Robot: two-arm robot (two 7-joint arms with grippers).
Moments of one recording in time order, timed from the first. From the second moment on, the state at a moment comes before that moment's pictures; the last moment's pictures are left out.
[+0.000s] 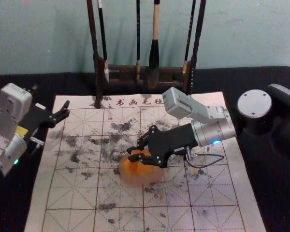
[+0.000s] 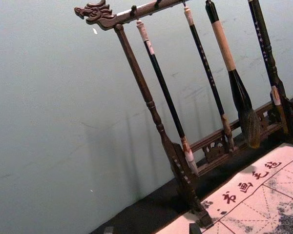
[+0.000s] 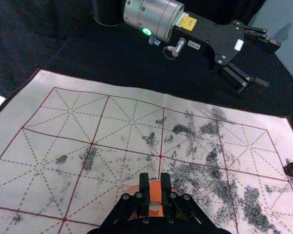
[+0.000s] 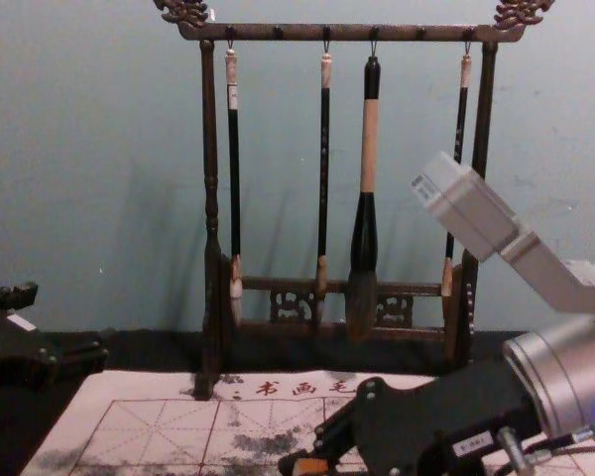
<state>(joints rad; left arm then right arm) -0.20 0.60 0.45 -1.41 -0.25 -0.12 0.03 0.76 0.39 -0.90 -1.00 0.32 -0.17 1.10</state>
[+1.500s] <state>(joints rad) -0.20 0.60 0.45 -1.41 -0.25 -0.12 0.03 0.76 0.42 -0.86 -1.01 0.29 -0.15 1.05</state>
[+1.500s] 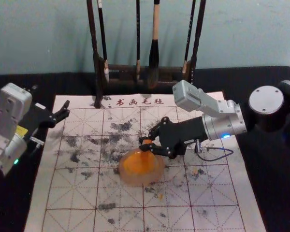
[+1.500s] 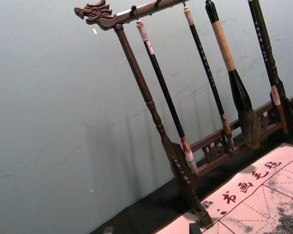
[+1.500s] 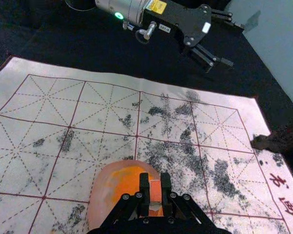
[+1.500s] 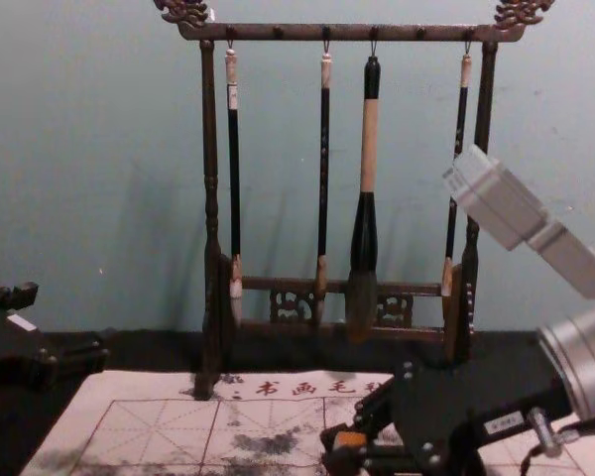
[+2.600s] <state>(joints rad) -0.20 0.60 0.45 -1.41 -0.25 -0.12 0.03 0.70 0.48 -0.87 -1.13 0.30 -0.13 1.06</state>
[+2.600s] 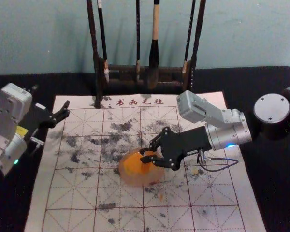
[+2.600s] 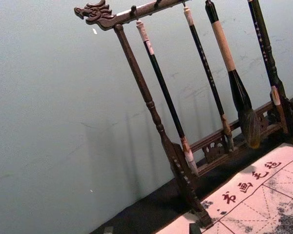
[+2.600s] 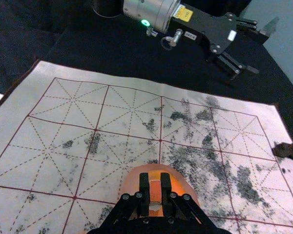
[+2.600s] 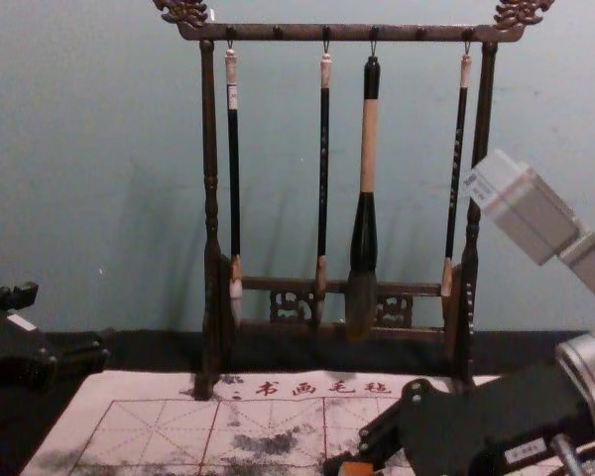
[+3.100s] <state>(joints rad) -0.20 0.60 0.45 -1.41 -0.25 -0.12 0.03 0.71 0.45 -0.89 -1.10 0.31 -0.15 1.08</state>
